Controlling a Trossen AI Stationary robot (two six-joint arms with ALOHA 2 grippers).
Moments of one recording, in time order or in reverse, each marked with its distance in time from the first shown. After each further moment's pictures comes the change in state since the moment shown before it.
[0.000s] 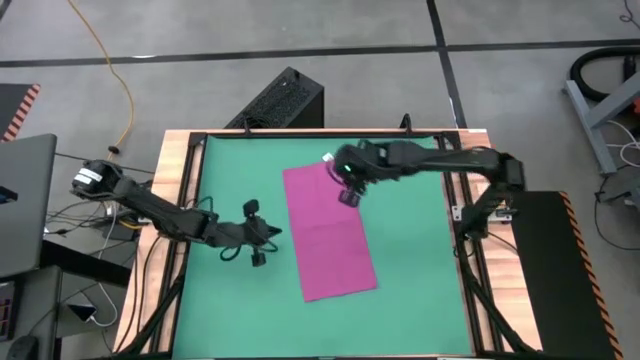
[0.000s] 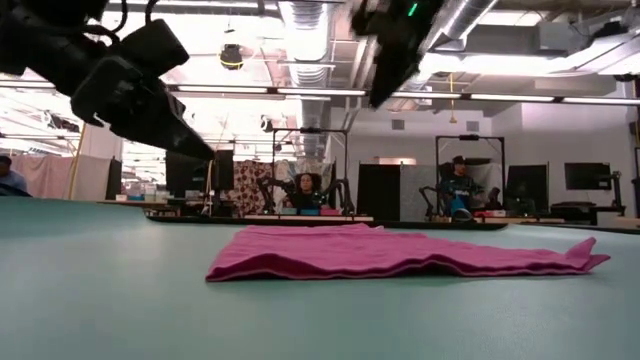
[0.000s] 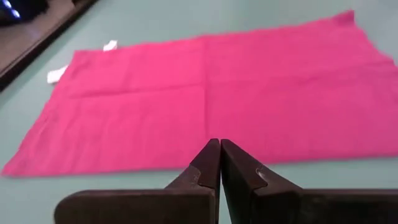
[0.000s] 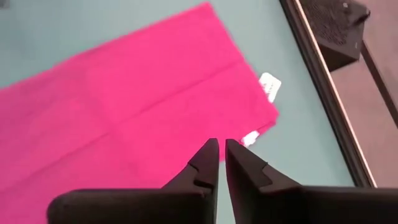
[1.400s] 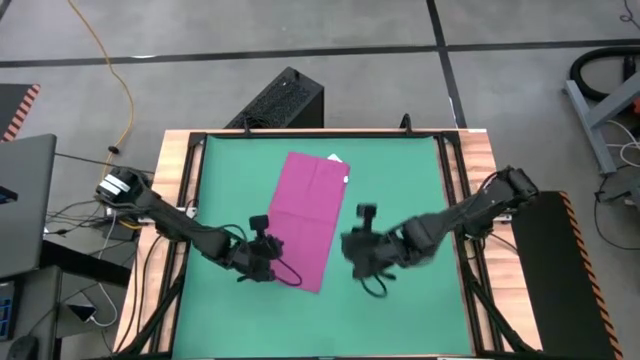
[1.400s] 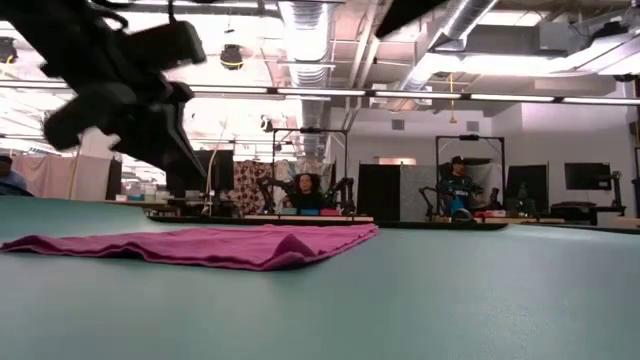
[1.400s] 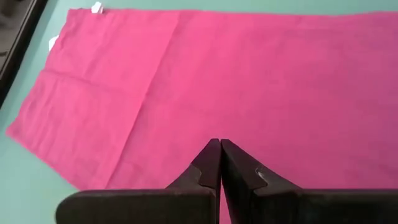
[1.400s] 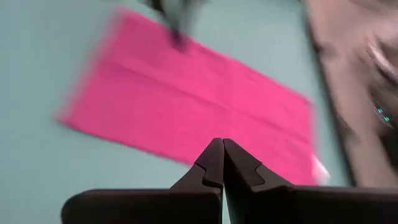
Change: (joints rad) left arm -0.149 0.257 0.346 -0.558 -0.132 -0.135; right arm 0.576 0.003 -0.167 0.297 0.337 -0.015
